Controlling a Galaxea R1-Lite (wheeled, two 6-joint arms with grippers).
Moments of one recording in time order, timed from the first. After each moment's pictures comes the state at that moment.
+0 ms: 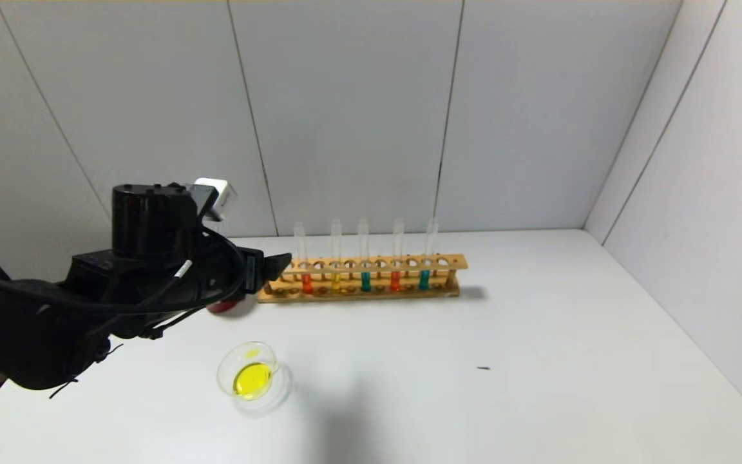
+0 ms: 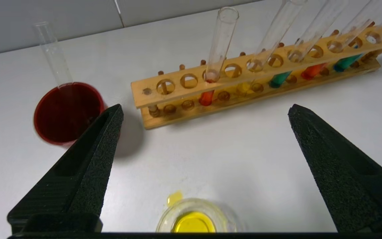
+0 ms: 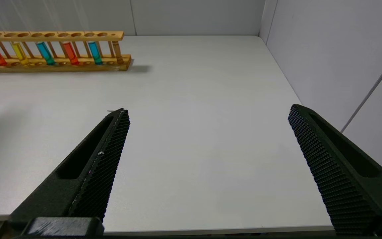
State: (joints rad) left arm -0.38 1.70 -0.77 -0.60 0.11 -0.07; right arm 0.00 0.00 0.00 0.00 0.00 0.00
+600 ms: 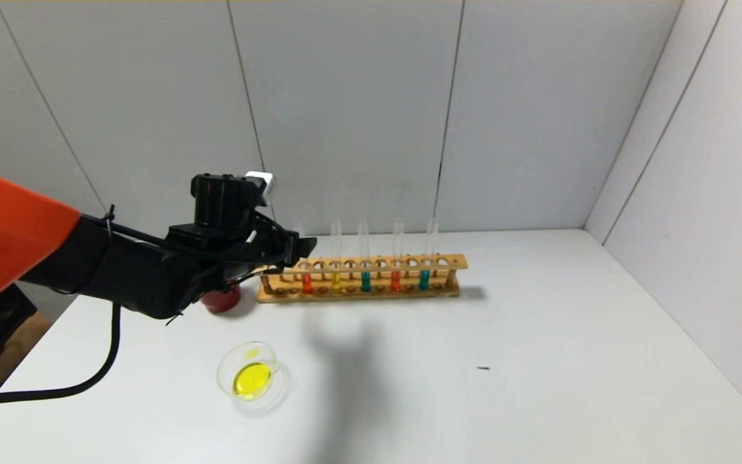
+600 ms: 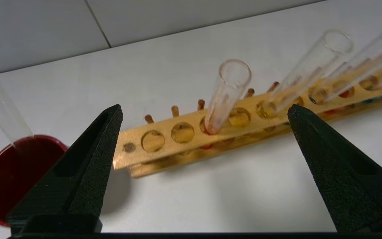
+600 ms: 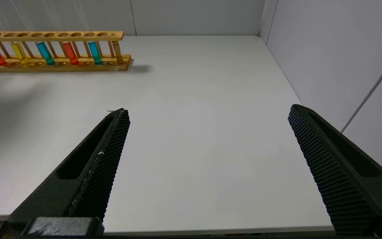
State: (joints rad) left arm -0.37 1.98 -1.07 -0.57 0.11 -0.05; right arm 0.00 0.00 0.00 0.00 0.00 0.00
